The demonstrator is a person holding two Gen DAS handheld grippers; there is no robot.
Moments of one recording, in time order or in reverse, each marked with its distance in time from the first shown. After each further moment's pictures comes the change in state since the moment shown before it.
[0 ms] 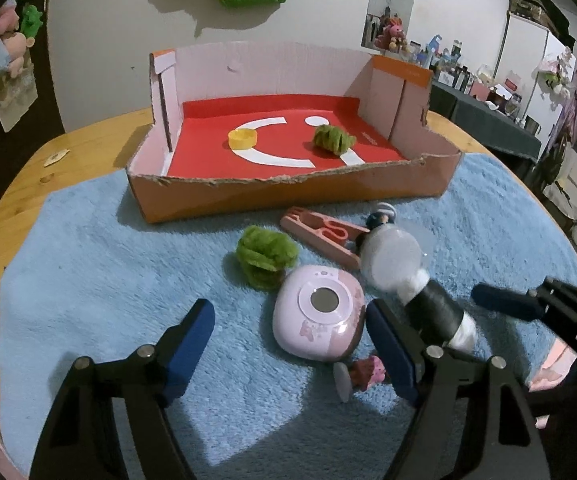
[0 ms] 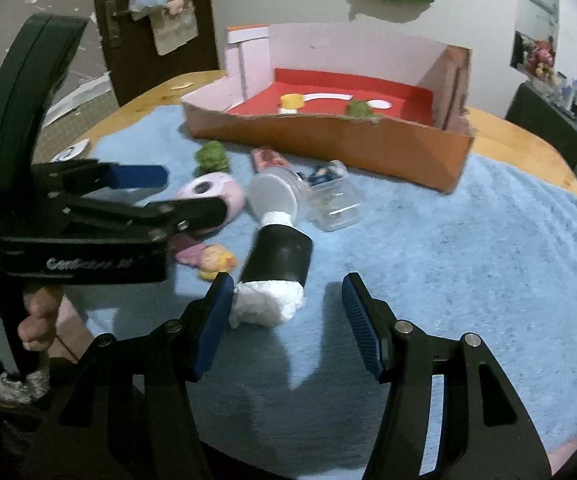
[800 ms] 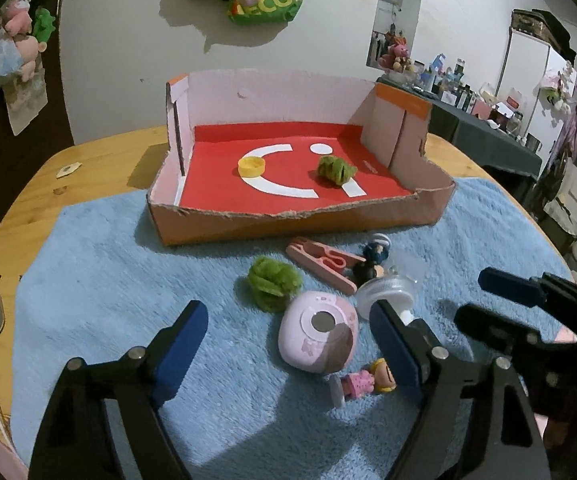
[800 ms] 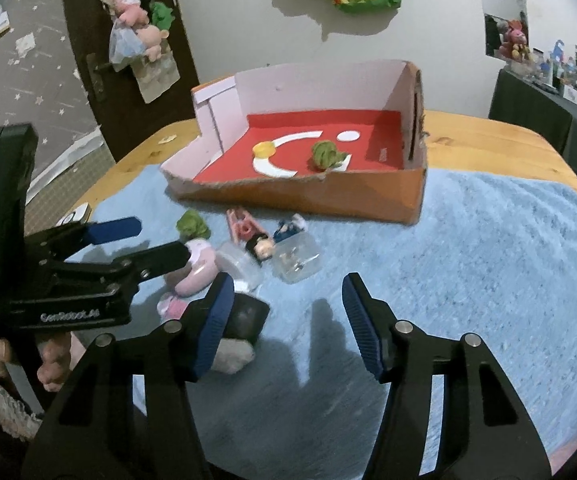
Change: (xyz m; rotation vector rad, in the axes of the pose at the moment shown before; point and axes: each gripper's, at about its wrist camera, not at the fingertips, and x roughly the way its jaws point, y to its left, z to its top) left arm -0.020 0.001 0.008 -0.030 -0.063 0.006; right arm -0.022 -0.029 0.021 0.134 -0.089 0.052
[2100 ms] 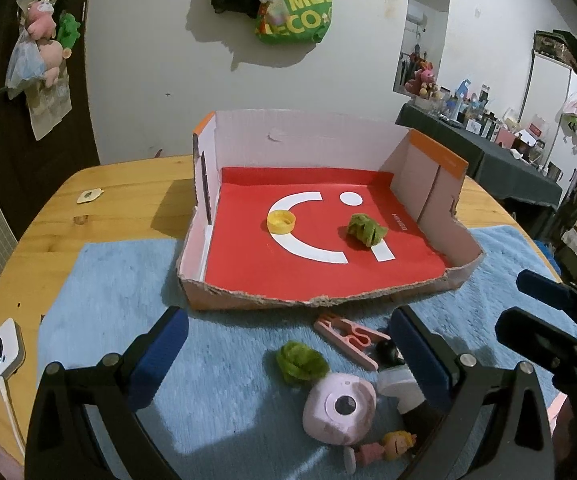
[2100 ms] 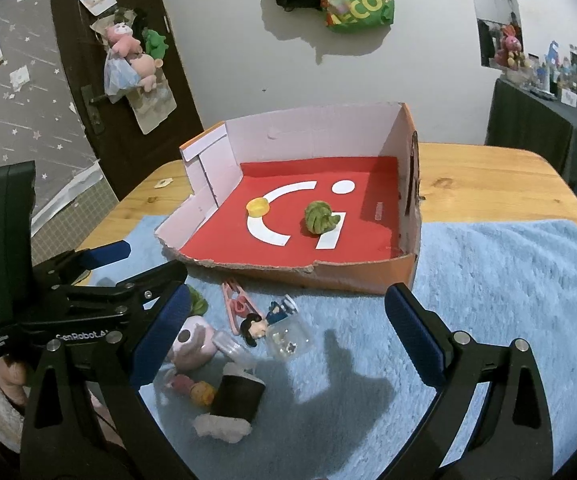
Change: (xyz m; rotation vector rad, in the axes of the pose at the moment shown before) left arm -0.003 0.012 0.045 -0.062 -0.072 0.074; right arm -0.001 -0.015 0.054 0.054 -0.076 0.020
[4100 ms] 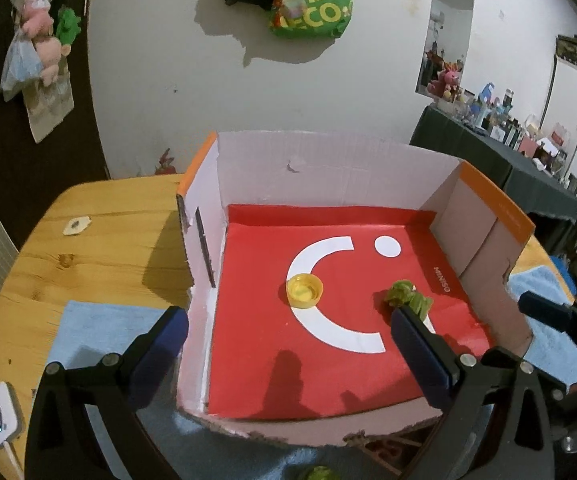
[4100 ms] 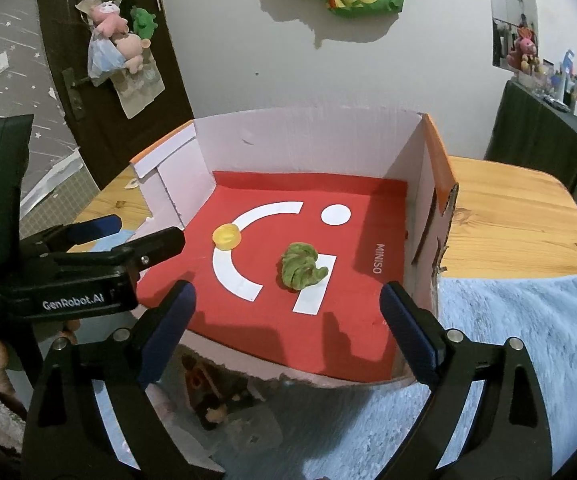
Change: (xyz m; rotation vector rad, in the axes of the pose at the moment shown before) left arm 0.064 0.010 0.068 -0.014 0.024 0.055; right arm 0.067 -0.018 0.055 -0.043 0.068 -0.037
